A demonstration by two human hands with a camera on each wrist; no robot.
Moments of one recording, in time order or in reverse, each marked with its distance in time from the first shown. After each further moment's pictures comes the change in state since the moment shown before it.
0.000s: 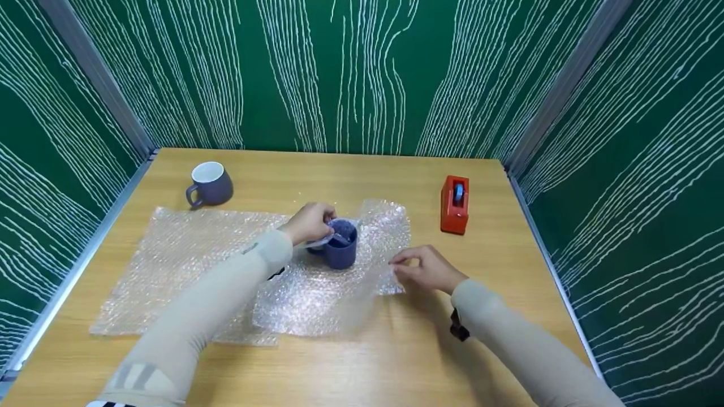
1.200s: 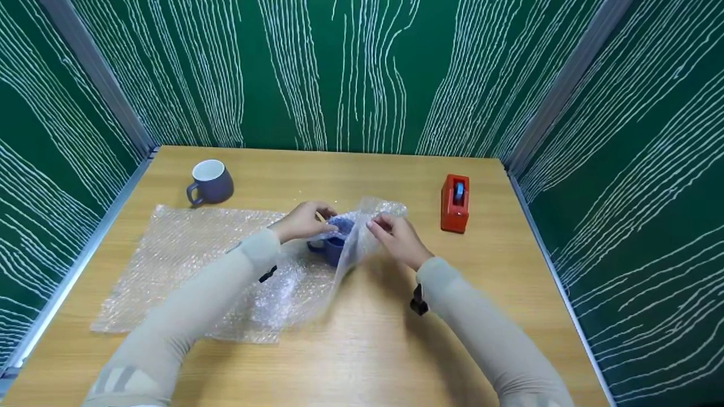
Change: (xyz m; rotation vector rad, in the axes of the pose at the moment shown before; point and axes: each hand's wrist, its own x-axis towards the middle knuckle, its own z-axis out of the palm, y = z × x) left_hand -0.013 -0.003 -0.010 -0.253 -0.070 -0.016; right_hand 0.067 -0.042 0.015 0.139 0.252 0.103
